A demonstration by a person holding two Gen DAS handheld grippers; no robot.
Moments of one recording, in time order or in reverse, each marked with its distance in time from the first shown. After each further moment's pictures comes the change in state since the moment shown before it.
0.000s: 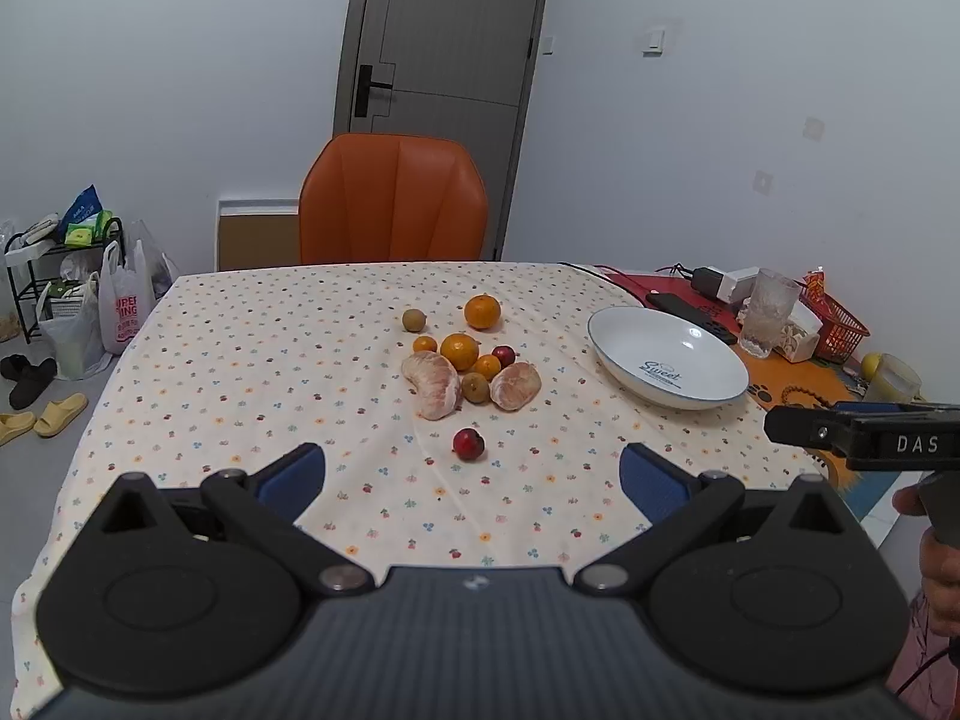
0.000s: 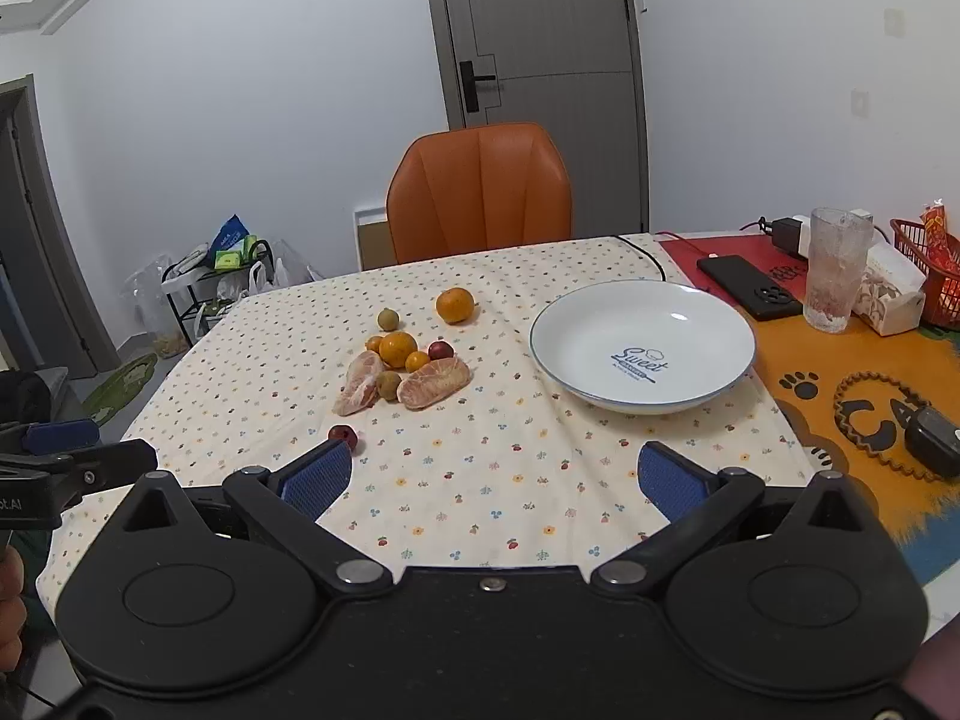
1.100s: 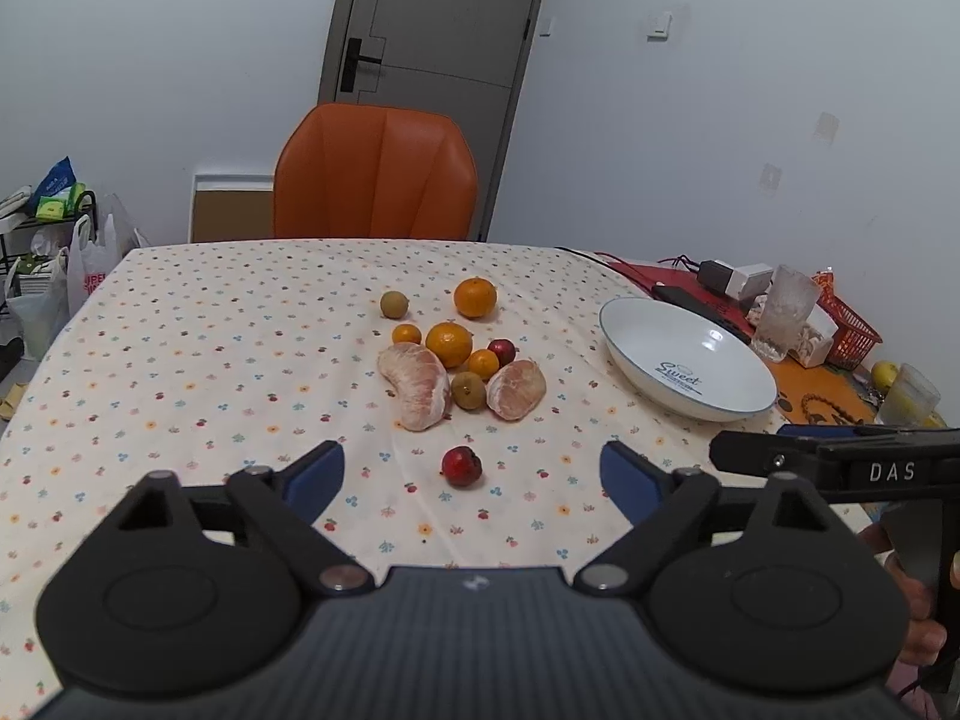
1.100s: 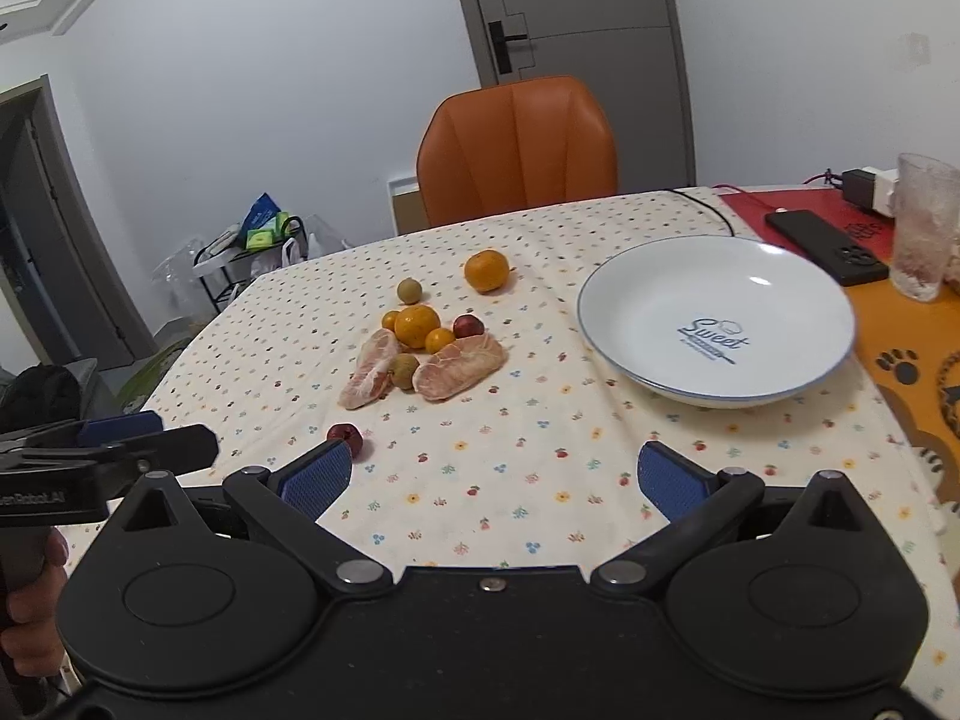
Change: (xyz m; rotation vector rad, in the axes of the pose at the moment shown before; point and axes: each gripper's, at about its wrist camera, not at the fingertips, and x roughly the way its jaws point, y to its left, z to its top) left arm 0.083 0.012 0.002 -0.031 0.031 -0.053; right arm 0.083 -0.008 0.003 0.026 0.072 0.113
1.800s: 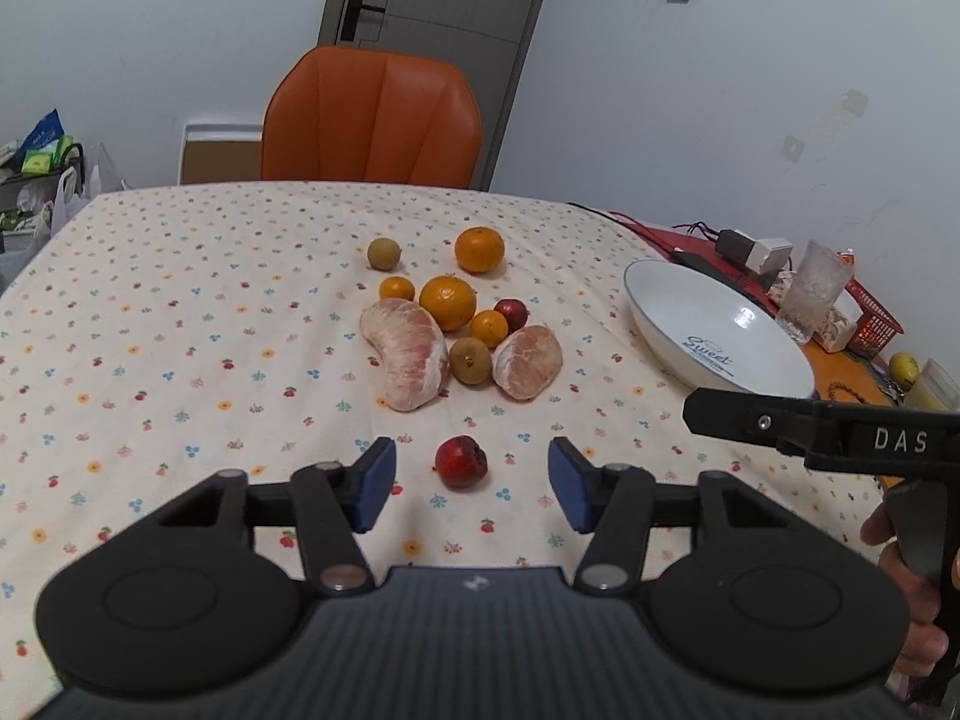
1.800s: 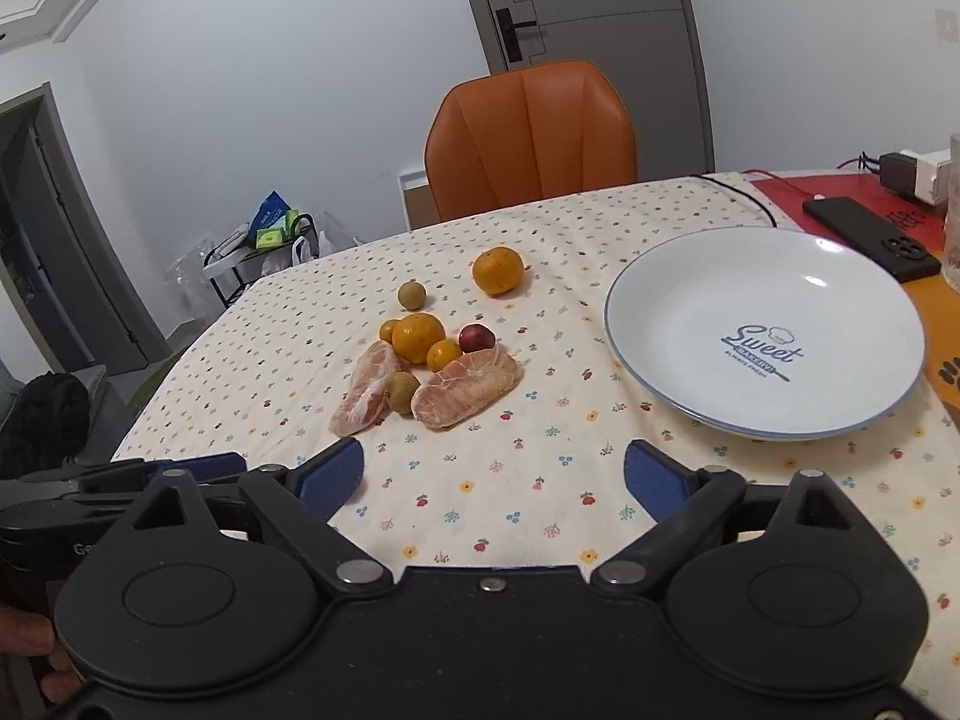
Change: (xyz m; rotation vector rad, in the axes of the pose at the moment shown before) left arm 0.064 0.010 -0.002 -0.042 0.091 -0.012; right arm 0.048 -0.008 0.014 0.023 0.020 0.041
